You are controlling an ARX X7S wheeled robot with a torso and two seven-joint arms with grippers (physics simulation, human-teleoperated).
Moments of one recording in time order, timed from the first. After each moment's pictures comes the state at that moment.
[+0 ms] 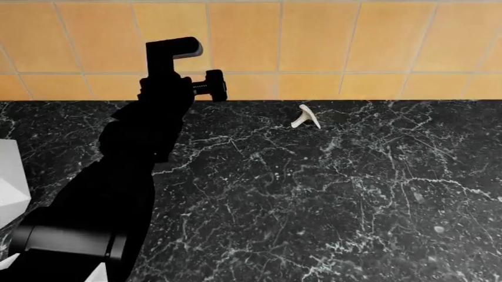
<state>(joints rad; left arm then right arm) -1.40 0.00 0.18 -1.31 -0.33 -0.24 0.01 2.28 0.79 -1.36 -0.37 1.43 0.26 1.07</state>
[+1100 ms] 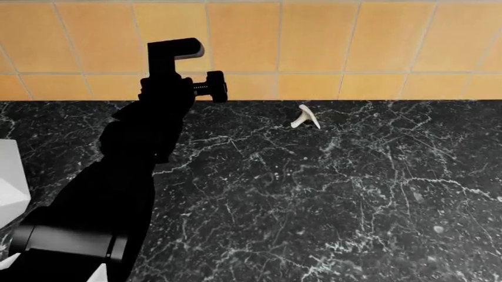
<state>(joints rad) -1.40 0.00 0.20 -1.31 -0.34 -0.24 0.01 2.36 0.47 -1.26 0.13 1.47 0.71 0.92</state>
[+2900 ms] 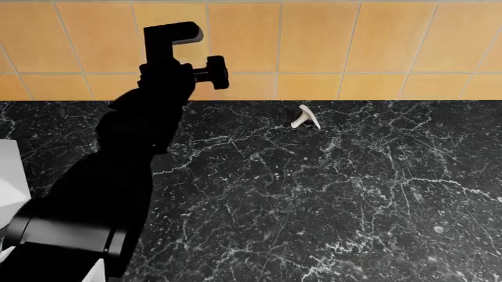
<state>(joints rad) -1.44 0.00 0.24 -1.31 -0.40 -0.21 0.03 2.32 0.56 -0.91 -0.32 1.57 0.92 1.16</state>
